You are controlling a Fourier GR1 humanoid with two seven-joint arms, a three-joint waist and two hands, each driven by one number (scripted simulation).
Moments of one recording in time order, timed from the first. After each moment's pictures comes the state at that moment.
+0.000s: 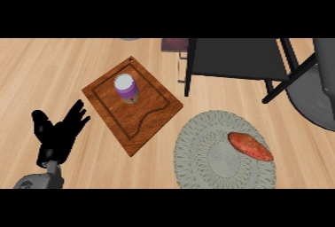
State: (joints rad) left arm -0.06 0.19 0.05 -1.41 0.14 0.03 0.28; right arm -1.39 -0.36 -0.18 -0.77 0.77 0.09 0.44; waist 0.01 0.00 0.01
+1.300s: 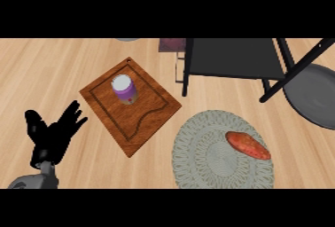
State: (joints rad) left arm -0.05 0.21 0.08 -1.41 0.15 0.00 0.30; right arm -1.39 -0.49 -0.51 -0.86 0.55 -0.28 0.55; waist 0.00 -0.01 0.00
